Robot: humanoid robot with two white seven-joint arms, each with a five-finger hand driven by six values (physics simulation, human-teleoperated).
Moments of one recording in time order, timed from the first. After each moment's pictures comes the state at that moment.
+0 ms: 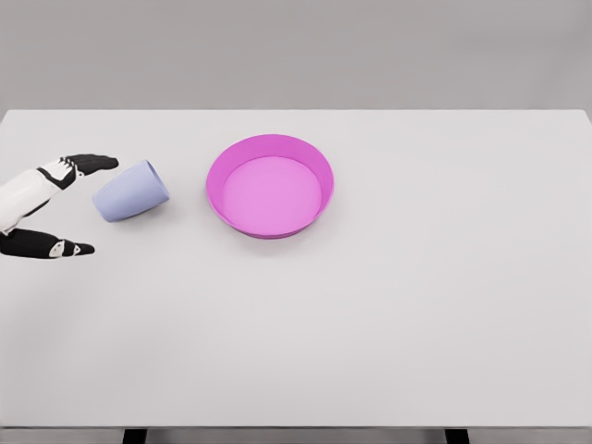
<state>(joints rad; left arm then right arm) 0.01 0.85 0.01 -1.65 0.03 -0.61 -0.42 0.00 0.00 -0.19 0.05 -0.06 -0.08 0.09</state>
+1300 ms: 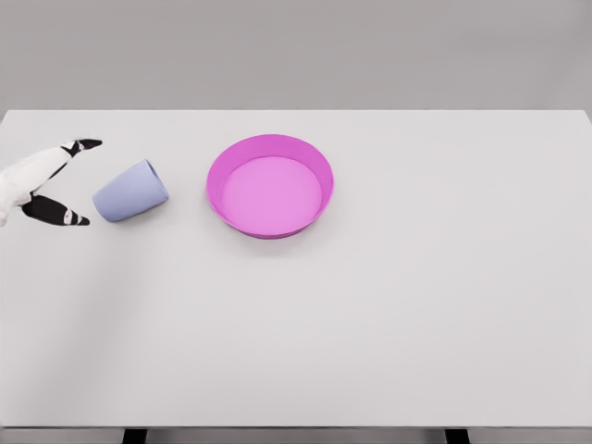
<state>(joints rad) -0.17 0.64 -0.03 -1.79 -0.46 0.26 -0.61 0.00 0.00 -0.19 0.05 -0.06 -0.07 0.09</state>
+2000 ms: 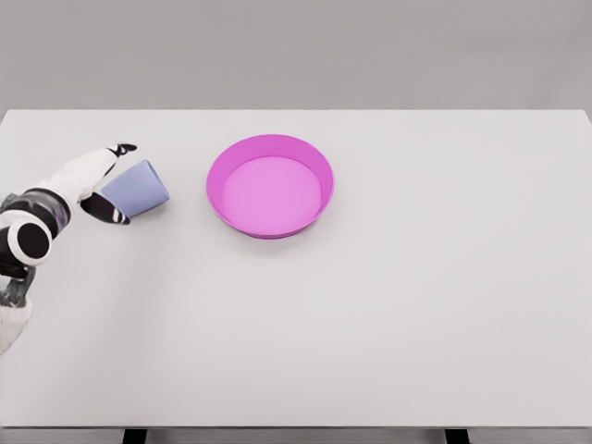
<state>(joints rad) -0.31 0.53 -0.27 -1.79 -0.66 0.57 -0.61 0.00 0.00 -0.19 0.05 -0.06 -0.07 0.09</state>
